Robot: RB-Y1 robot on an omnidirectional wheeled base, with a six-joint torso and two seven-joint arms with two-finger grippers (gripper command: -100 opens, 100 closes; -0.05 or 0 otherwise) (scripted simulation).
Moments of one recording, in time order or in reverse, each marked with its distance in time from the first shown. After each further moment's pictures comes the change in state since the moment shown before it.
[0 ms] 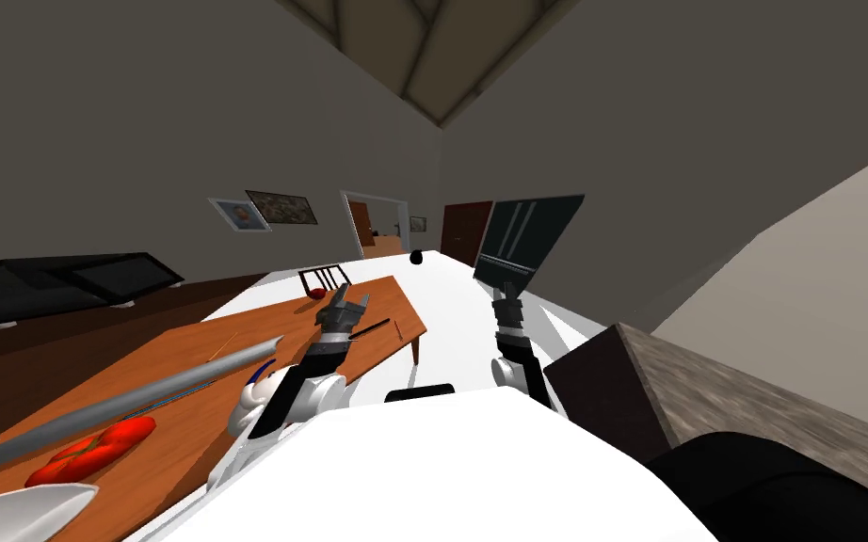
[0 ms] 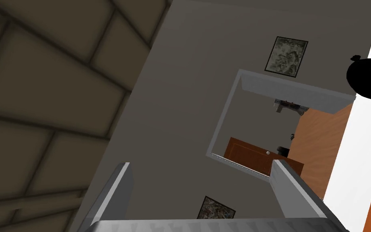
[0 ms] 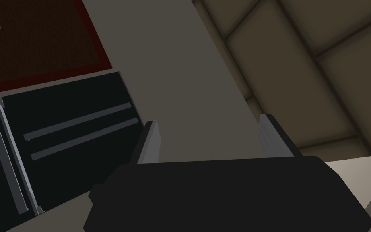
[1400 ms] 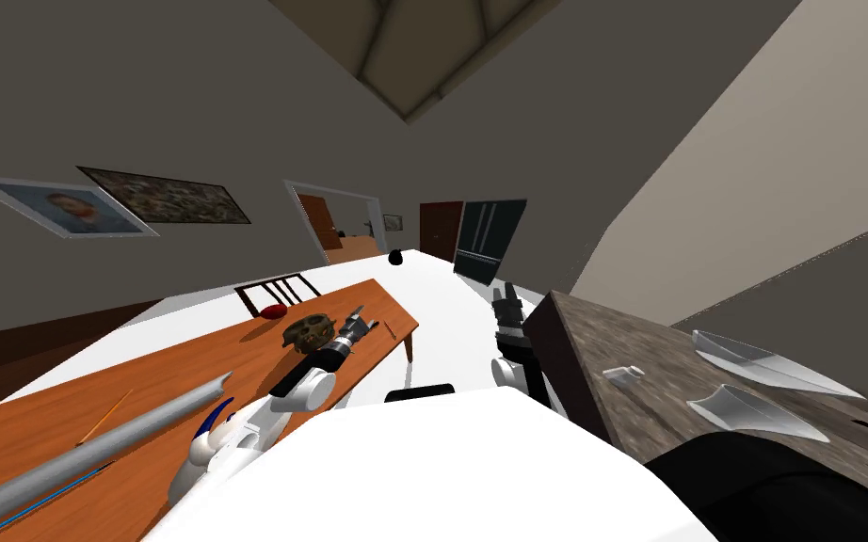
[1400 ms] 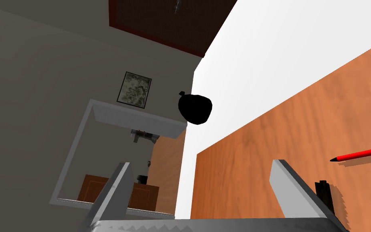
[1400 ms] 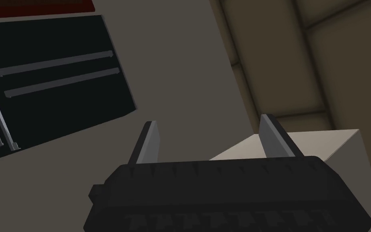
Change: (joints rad) left arm -0.112 0.244 -0.038 0.331 0.308 0.314 0.094; right arm 0.000 0.000 0.000 0.000 0.000 0.000 0.000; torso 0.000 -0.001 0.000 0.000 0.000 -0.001
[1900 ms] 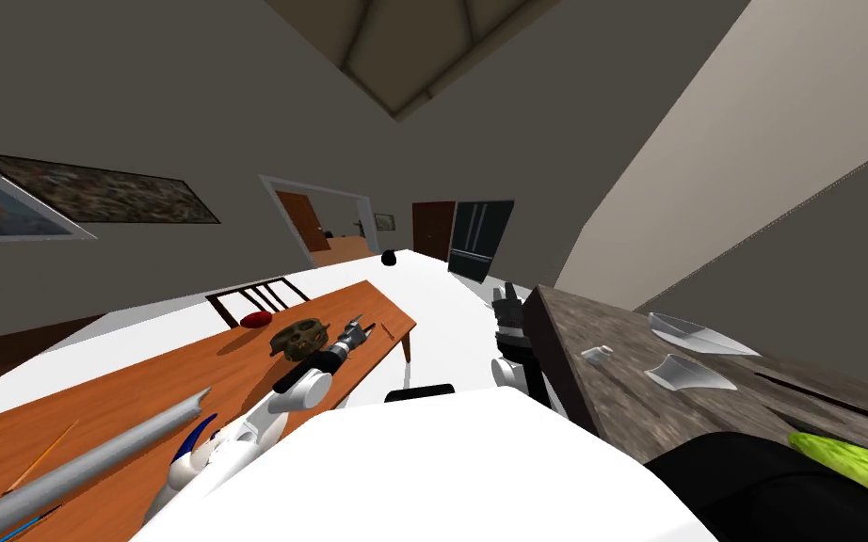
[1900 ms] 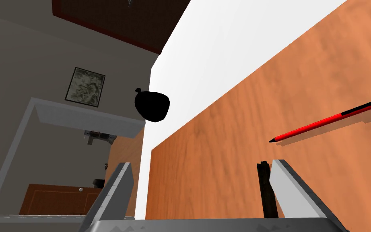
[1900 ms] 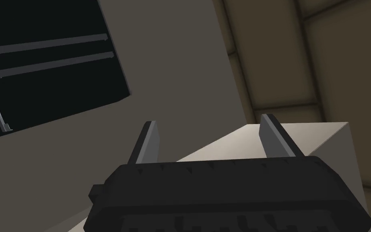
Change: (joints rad) left arm -0.038 0.057 -0.026 0.135 0.092 0.081 0.035; right arm 0.000 0.000 0.000 0.000 0.000 0.000 0.000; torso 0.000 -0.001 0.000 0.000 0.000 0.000
